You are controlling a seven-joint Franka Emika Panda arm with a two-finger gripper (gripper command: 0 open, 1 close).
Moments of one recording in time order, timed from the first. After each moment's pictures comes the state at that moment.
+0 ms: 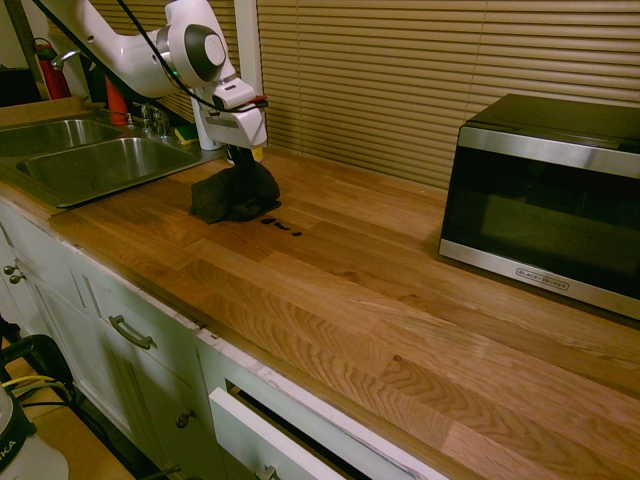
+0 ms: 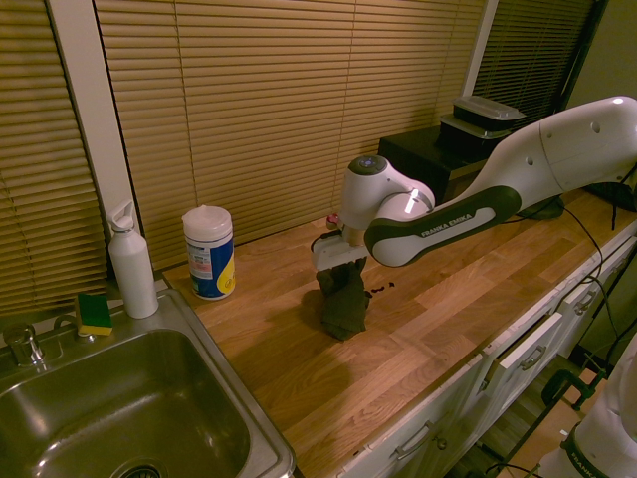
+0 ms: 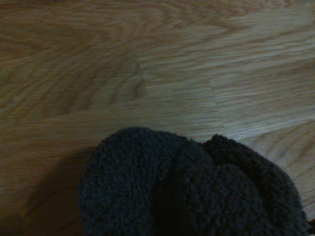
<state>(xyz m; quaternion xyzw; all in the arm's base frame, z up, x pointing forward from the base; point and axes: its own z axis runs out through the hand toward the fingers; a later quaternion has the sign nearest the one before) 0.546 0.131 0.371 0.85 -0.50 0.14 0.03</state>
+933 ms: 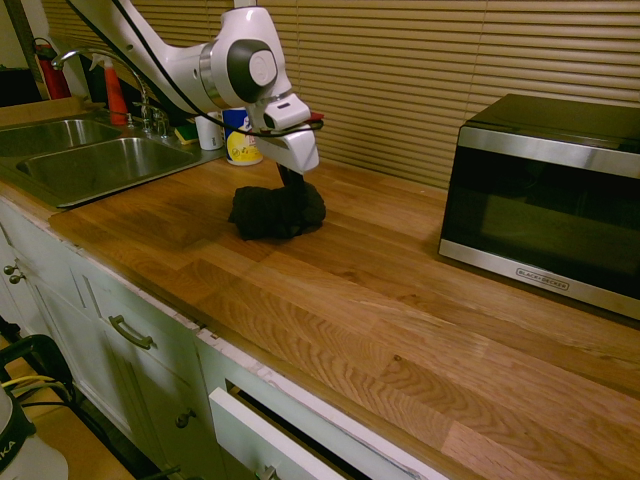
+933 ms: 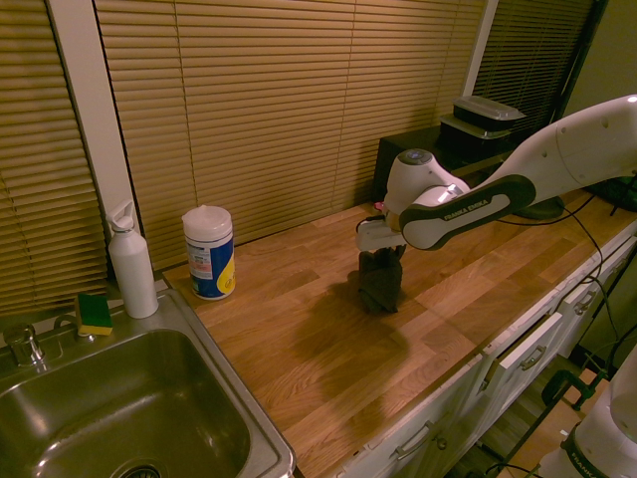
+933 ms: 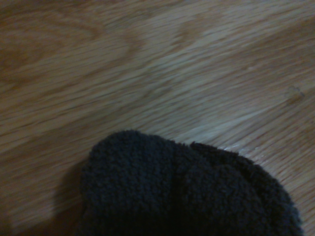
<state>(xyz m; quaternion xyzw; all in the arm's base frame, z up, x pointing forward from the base) 0.548 -0.018 0.356 0.80 -0.58 0.13 0.02</state>
